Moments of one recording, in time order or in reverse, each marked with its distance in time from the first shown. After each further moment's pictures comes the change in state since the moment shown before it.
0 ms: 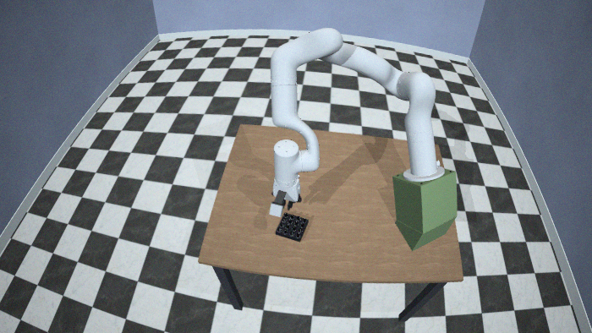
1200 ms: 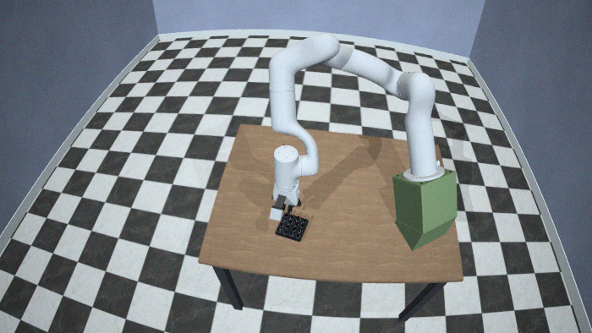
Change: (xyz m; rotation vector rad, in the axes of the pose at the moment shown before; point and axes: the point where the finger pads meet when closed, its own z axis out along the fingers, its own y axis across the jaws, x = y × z) arm 0.000 0.000 0.026 0.001 0.000 0.000
